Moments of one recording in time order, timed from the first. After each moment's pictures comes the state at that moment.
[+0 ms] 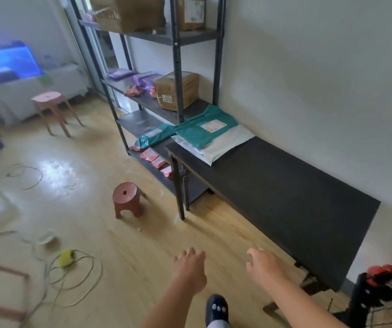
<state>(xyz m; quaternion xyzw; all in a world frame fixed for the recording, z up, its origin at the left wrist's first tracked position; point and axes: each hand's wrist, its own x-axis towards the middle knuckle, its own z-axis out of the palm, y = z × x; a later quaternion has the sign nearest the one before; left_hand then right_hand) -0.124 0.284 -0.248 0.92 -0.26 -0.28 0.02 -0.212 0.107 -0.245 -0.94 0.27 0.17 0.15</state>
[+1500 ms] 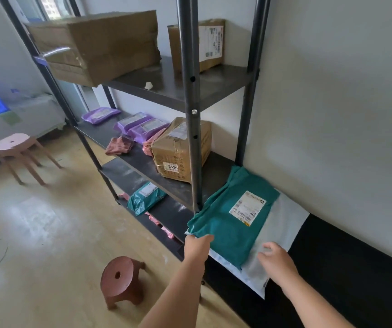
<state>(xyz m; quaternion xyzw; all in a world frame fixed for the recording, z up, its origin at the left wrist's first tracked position) 0.376 0.128 -0.227 0.74 0.14 -0.34 0.57 0.240 -0.017 -0.220 -0.77 0.46 0.04 0.43</state>
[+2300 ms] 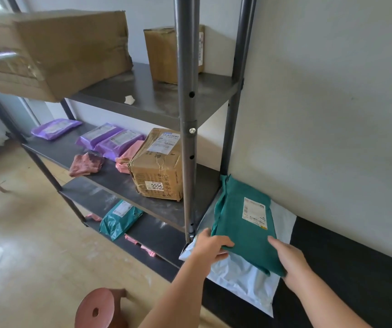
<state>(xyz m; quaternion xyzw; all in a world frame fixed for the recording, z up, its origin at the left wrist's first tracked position) 0.428 0.086 -0.208 0.64 -0.01 -0.50 0.58 0.273 -0.041 -0.208 -0.46 0.61 -0.12 0.63</state>
